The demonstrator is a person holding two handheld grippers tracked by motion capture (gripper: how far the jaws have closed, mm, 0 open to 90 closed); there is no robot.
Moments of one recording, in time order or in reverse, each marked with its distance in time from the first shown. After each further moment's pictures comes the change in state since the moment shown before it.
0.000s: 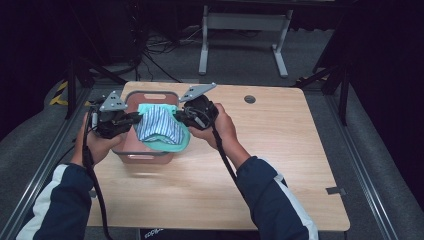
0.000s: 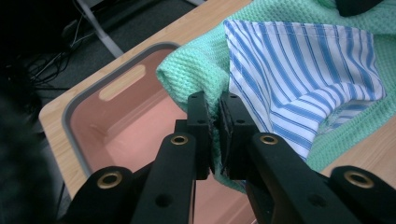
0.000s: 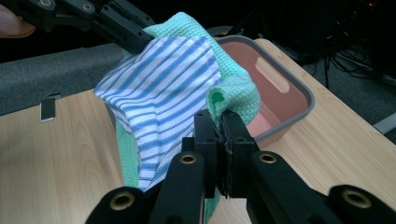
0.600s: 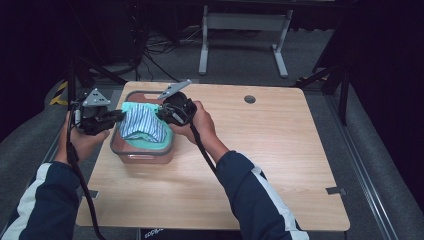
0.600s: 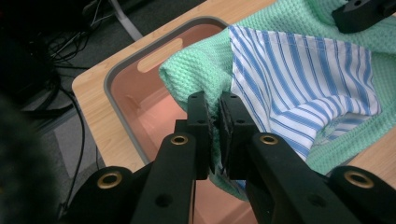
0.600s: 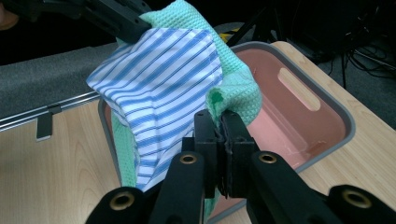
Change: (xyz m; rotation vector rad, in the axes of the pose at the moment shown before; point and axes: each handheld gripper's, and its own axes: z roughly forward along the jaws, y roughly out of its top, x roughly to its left) left arm 0.033 -0.018 -0.008 0.038 0.060 -0.053; right arm 0.007 0.021 0.054 0.026 0.036 0.004
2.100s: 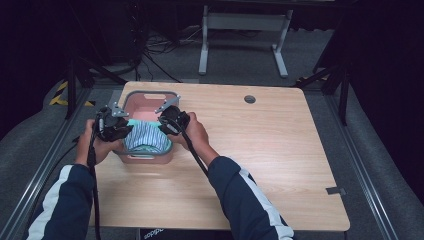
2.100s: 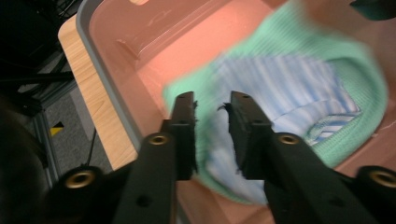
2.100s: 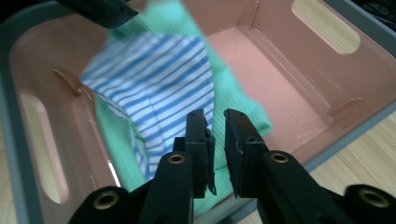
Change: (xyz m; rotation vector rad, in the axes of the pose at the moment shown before) left arm -0.006 -0.030 0.072 0.177 0.080 0.028; right arm -0.012 -0.044 0.073 0.141 -0.050 0.020
